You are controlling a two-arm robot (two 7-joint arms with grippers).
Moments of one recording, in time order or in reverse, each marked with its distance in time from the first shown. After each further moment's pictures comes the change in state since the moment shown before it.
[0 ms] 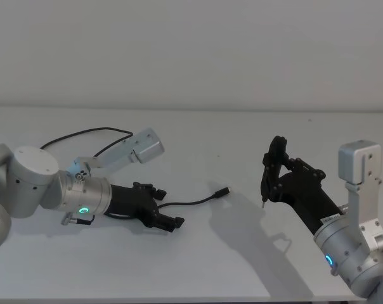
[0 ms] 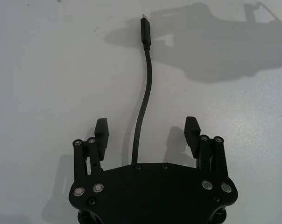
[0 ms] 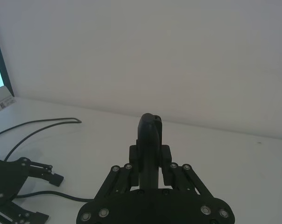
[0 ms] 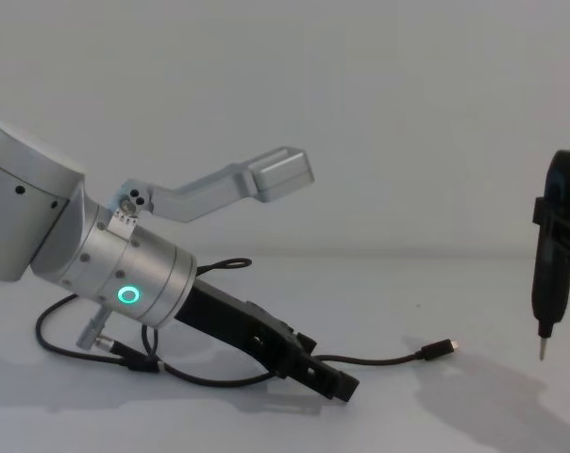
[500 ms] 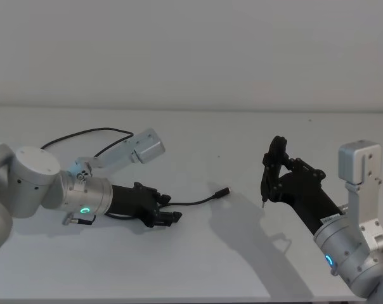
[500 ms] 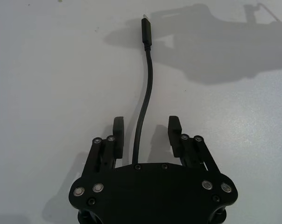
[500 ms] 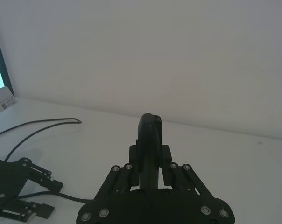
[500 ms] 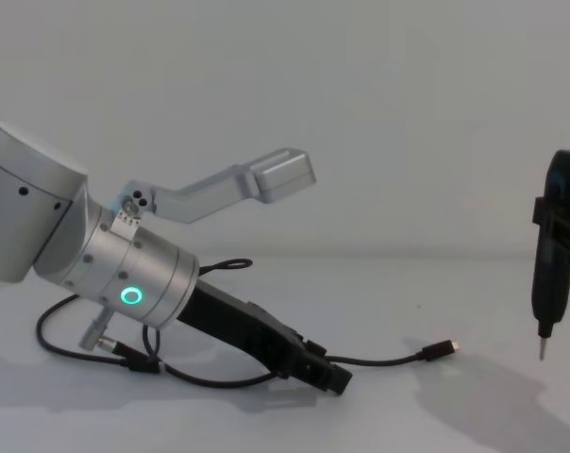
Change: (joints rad) left arm -0.002 -0.004 0.005 0.005 -0.003 0.001 0.004; right arm 0.000 0.000 0.000 0.000 0.000 0.000 0.000
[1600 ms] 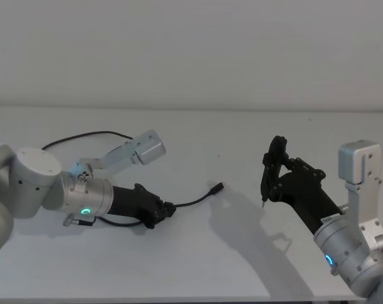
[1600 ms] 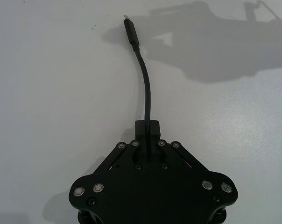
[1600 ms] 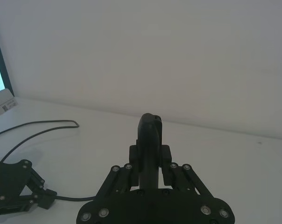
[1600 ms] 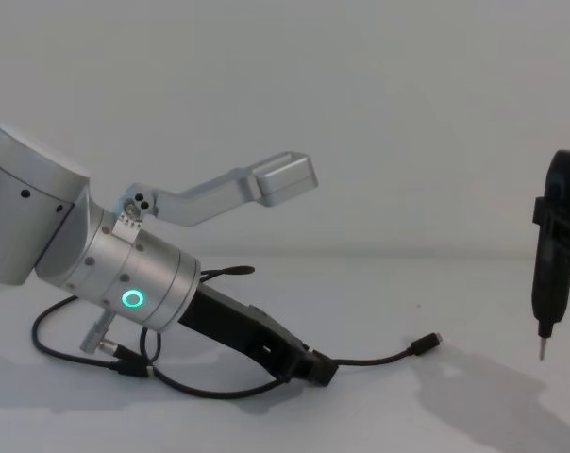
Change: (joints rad) left arm 0.000 -0.002 0.003 0.002 -0.001 0.002 -0.001; right arm 0.000 0.000 0.000 0.000 0.000 0.000 0.000
